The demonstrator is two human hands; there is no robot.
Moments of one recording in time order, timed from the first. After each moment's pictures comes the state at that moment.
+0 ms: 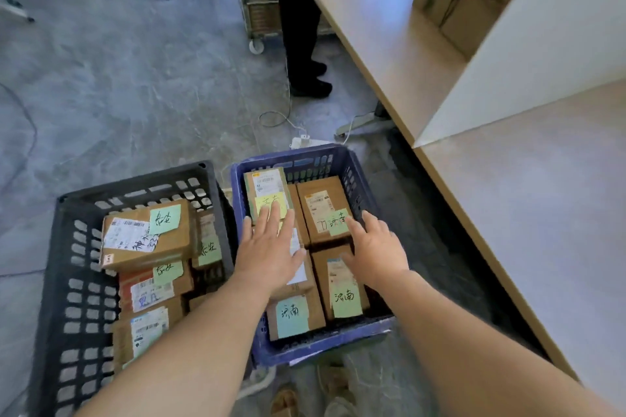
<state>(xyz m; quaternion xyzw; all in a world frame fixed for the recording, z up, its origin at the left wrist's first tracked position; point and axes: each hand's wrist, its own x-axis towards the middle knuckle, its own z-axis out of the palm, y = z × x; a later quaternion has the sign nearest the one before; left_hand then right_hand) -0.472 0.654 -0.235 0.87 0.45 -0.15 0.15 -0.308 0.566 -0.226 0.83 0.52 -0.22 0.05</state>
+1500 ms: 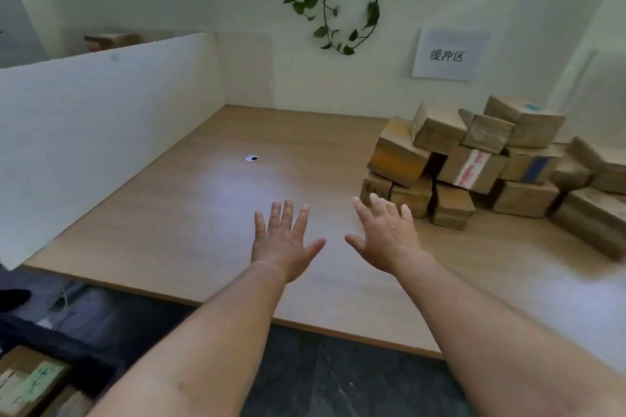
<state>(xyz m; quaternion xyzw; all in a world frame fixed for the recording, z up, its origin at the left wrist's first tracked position) -0.231 0.109 -0.063 1.00 -0.04 -0.03 -0.02 -0.226 -0.075 -0.044 1.00 0.08 0.04 0.00</state>
